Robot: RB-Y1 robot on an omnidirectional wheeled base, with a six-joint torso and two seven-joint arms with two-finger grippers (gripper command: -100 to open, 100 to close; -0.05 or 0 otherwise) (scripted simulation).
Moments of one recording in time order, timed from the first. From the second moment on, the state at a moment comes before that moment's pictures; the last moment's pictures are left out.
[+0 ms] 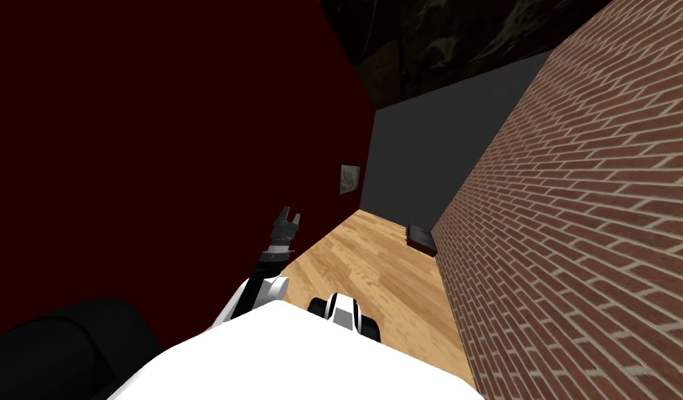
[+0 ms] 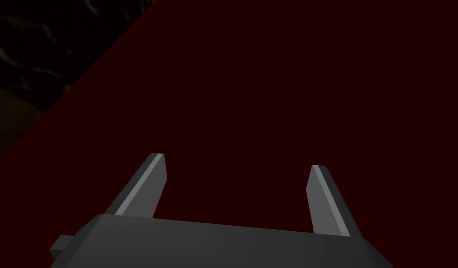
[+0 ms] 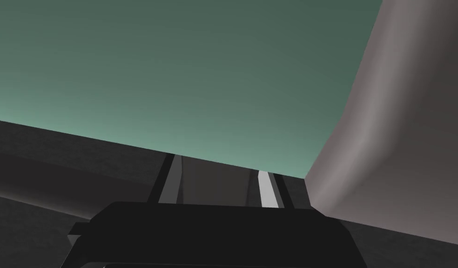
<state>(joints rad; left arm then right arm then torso) 0.54 -0.03 0.05 -2.28 -0.03 -0.44 0.15 1.31 -1.04 -1.05 -1.02 0.78 0.39 0.74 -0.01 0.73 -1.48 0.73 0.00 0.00</state>
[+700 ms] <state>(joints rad) 0.54 -0.03 0.05 -2.28 -0.03 -0.44 0.15 1.42 -1.09 -1.14 -0.99 0.71 0.30 0.74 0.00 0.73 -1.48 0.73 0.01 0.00</state>
